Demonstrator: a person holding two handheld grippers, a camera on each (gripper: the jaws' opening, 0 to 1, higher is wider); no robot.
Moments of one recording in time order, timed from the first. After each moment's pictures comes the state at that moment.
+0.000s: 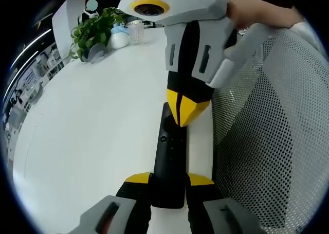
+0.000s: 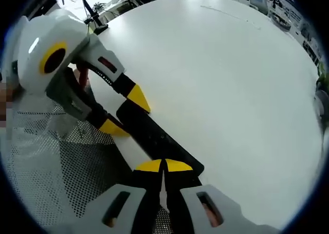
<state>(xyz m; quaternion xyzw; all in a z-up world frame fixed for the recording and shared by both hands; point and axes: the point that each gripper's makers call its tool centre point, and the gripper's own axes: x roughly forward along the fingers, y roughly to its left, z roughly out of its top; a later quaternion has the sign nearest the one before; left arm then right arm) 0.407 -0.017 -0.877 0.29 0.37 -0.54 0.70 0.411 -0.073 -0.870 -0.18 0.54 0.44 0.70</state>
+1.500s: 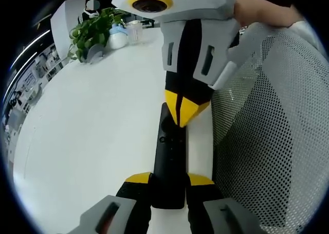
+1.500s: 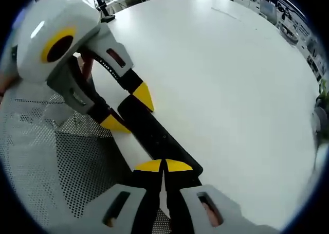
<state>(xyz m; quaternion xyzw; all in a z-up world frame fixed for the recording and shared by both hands) 0.407 -0.018 -0.876 0.29 0.37 -0.54 0.70 0.410 -0.072 -0.869 -0.24 0.53 0.45 0.68</state>
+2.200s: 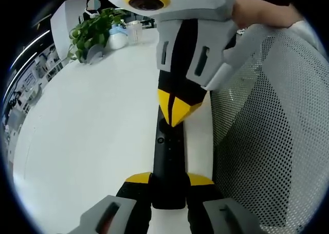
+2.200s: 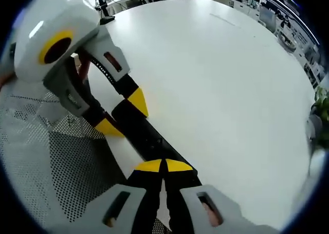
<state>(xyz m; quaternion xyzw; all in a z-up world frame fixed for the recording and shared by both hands) 0.408 -0.018 -0.876 0.29 0.37 -0.54 0.70 0.423 -0.071 -0.869 -0.26 0.50 0.44 0.70</state>
